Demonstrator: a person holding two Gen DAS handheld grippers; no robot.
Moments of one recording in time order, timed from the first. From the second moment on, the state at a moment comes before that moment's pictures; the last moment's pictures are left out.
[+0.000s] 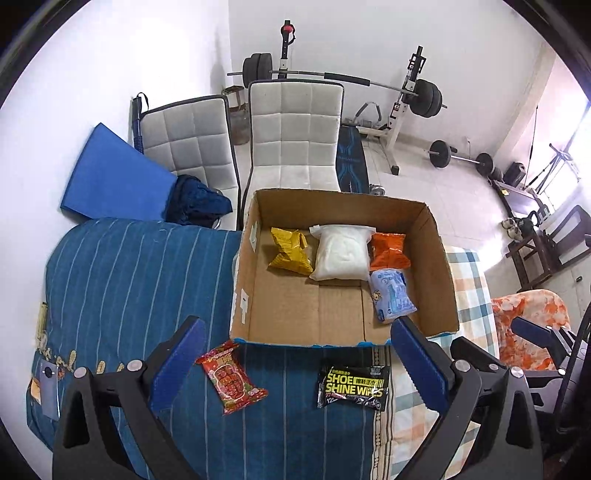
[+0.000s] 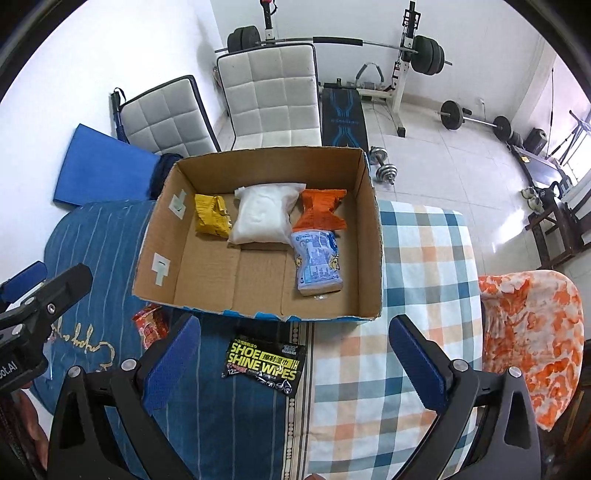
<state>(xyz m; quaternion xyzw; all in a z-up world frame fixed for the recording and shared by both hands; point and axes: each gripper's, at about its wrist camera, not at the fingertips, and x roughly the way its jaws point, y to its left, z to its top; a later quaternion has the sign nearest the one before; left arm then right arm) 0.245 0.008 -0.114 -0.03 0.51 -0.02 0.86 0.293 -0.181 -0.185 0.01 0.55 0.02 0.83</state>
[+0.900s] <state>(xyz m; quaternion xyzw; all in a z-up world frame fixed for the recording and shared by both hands) 0.168 0.099 -0.282 -0.06 0.66 0.08 0.74 0.301 -0.075 -0.442 -0.30 0.69 0.18 0.64</state>
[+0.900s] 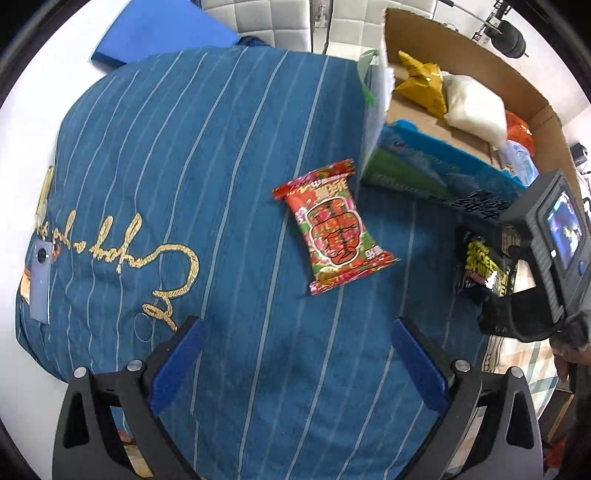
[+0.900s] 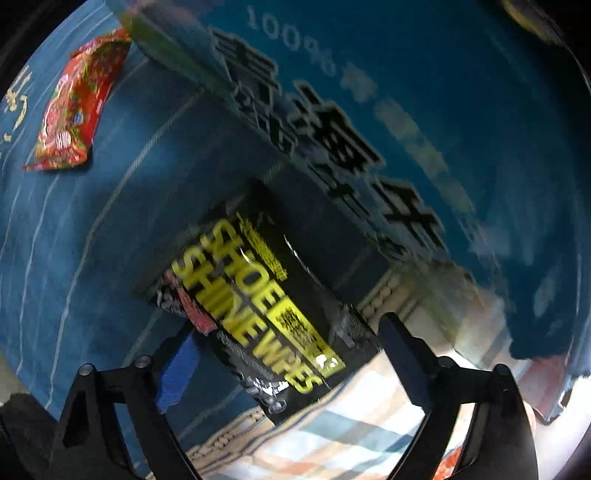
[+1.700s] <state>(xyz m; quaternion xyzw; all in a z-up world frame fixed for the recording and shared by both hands) 0.168 0.125 -0.299 -0.09 0.67 0.09 0.73 0.363 -0.117 -0.416 -0.20 0.72 0.17 0.65</state>
